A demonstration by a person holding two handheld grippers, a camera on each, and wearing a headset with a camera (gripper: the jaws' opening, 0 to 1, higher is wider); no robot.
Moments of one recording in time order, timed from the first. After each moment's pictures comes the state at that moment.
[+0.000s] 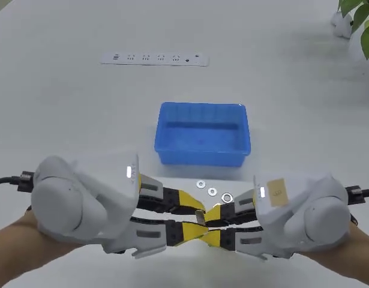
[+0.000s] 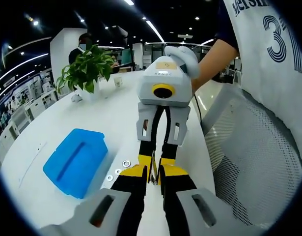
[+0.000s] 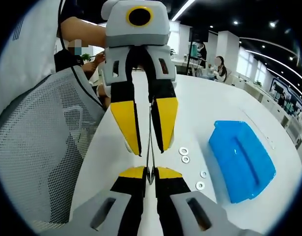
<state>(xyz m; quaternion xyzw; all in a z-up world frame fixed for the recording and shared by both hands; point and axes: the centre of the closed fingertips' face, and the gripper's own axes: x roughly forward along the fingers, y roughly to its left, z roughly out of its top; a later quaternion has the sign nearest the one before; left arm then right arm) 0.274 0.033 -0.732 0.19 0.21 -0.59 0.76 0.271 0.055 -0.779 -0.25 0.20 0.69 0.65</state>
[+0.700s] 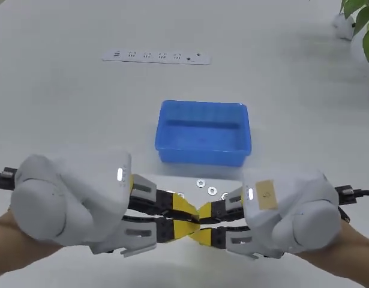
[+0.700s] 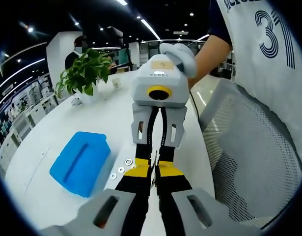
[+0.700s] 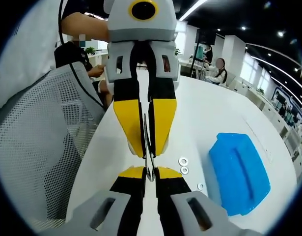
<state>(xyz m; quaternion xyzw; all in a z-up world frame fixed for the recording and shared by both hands) 0.269 0.048 -0.721 0.22 0.20 -0.59 0.75 0.269 0.077 -0.772 -0.29 0.17 0.69 0.64</state>
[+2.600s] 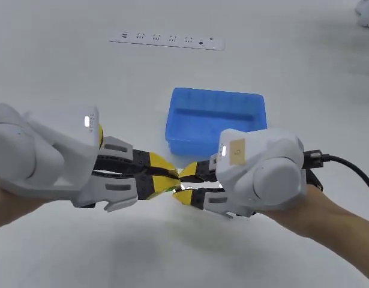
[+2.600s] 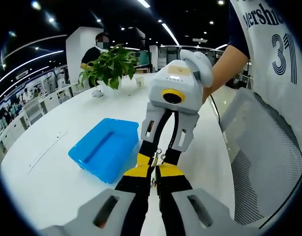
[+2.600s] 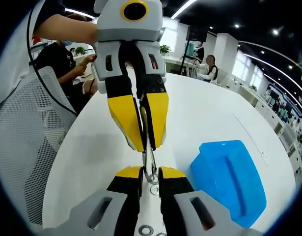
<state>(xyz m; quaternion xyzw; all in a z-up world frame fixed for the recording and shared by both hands) 0.320 0.093 -0.726 0.17 0.20 -0.54 0.80 0.322 0.114 -0.781 -0.28 0.18 0.66 0.67</state>
